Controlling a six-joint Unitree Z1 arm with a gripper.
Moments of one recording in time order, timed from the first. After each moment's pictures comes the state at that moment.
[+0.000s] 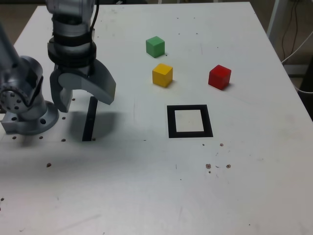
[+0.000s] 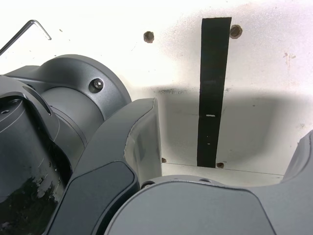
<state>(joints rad) -0.02 1.45 -0.73 1.05 0.02 -0.01</state>
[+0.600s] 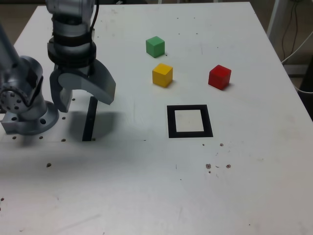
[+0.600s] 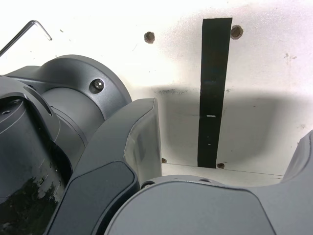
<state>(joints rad) -0.02 1.45 -0.73 1.05 0.03 -0.01</state>
